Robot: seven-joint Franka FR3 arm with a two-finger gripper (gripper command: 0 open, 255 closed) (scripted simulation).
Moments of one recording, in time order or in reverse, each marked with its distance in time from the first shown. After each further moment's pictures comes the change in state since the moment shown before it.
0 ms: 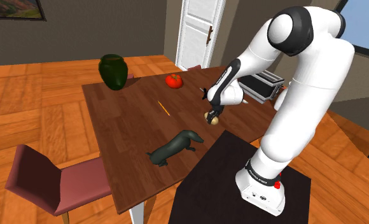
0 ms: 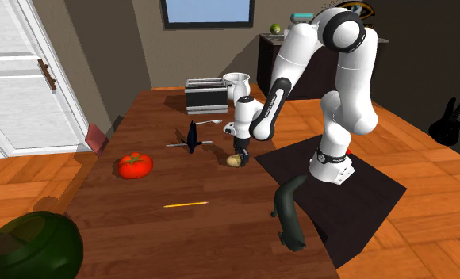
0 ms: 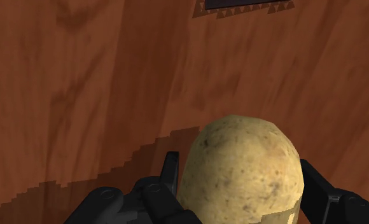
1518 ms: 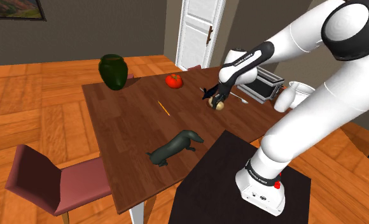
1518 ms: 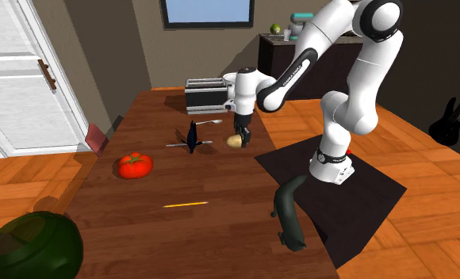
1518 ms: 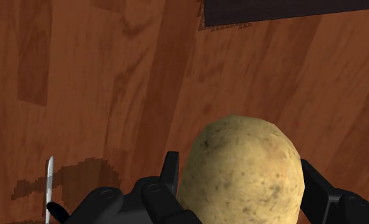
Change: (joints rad) arm 0.009 -0.379 -0.062 0.015 -0.307 -0.373 0.220
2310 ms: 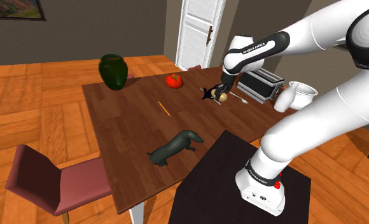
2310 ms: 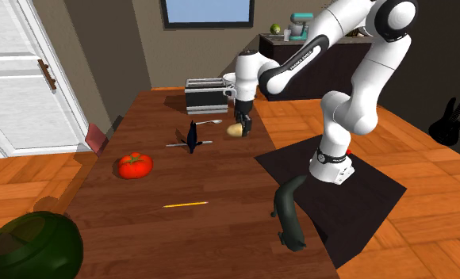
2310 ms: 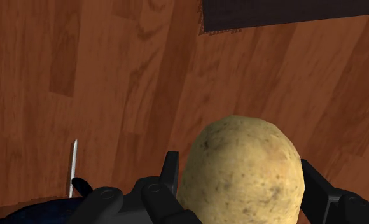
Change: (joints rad) arm -0.015 -0.145 0.028 0.058 -0.028 -0.200 0.024
